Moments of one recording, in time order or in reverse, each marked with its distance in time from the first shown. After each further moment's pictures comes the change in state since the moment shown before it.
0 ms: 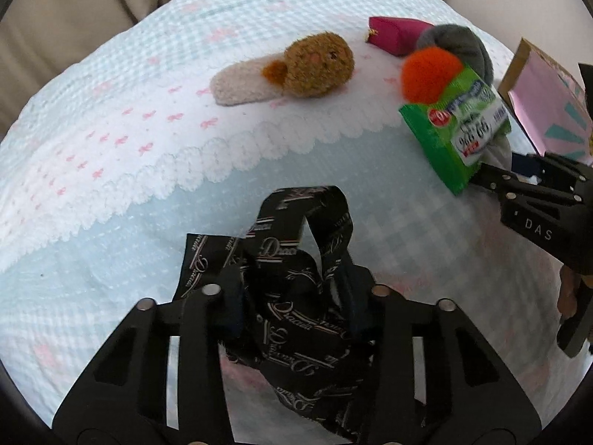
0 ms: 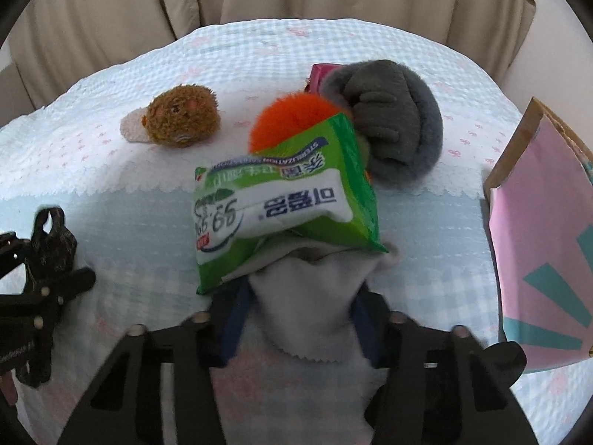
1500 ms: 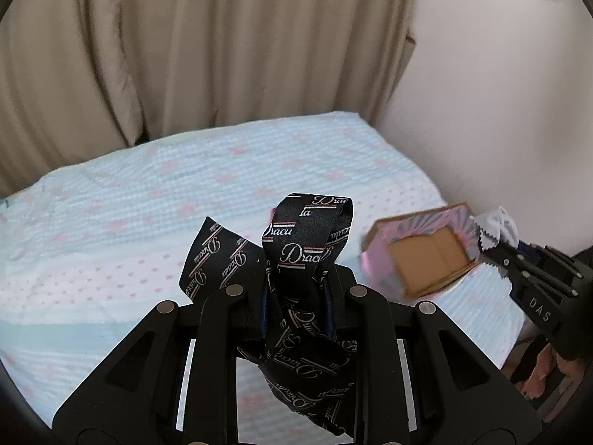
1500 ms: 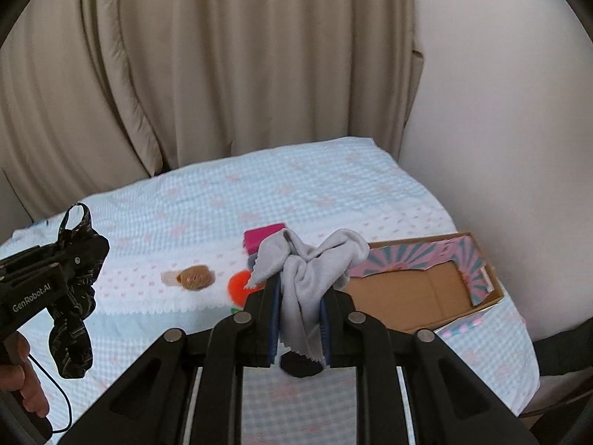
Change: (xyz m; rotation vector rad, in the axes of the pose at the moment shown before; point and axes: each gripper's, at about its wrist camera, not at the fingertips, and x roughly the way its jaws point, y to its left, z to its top) left arm -0.288 -0.089 0.138 -0.033 -0.290 -0.159; right arm -0.303 -0.072 0.065 0.223 -0.228 -0.123
